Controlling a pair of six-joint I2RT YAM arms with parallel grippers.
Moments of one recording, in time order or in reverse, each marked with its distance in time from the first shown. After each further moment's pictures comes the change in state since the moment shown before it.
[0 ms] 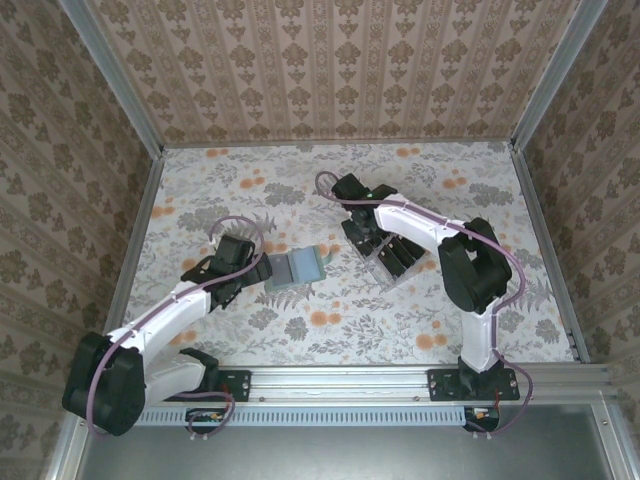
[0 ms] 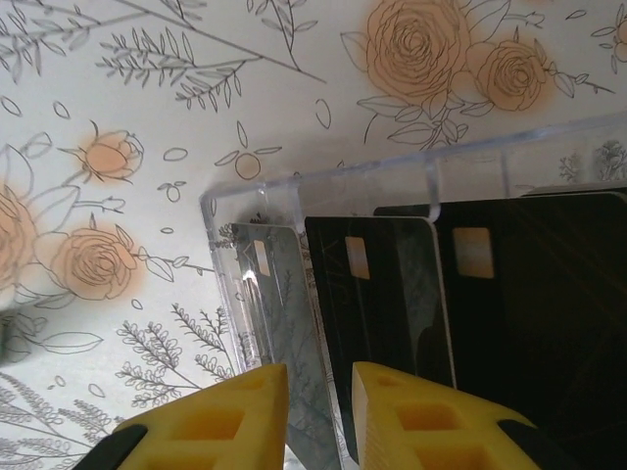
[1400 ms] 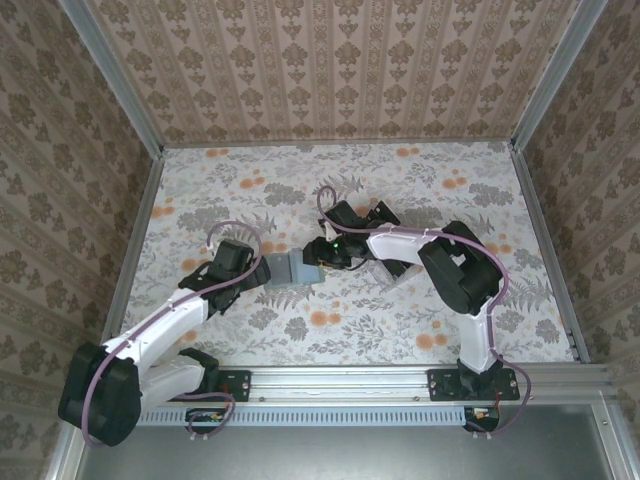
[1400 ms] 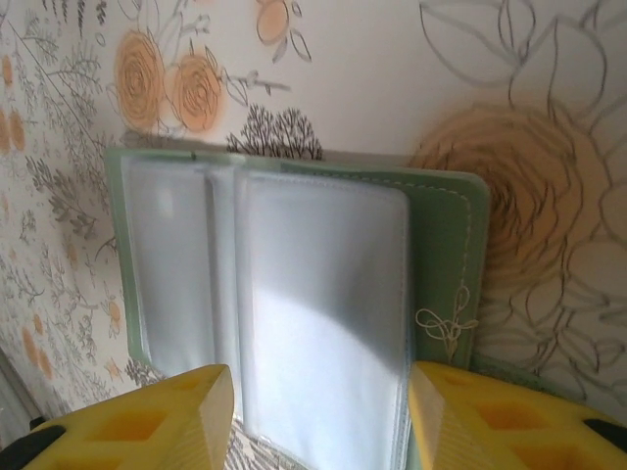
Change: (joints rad) left arm -0.013 -0.058 -0.041 -0.005 -0.019 -0.018; right arm 0.069 0.031 -0.281 0.625 -0.645 0.515
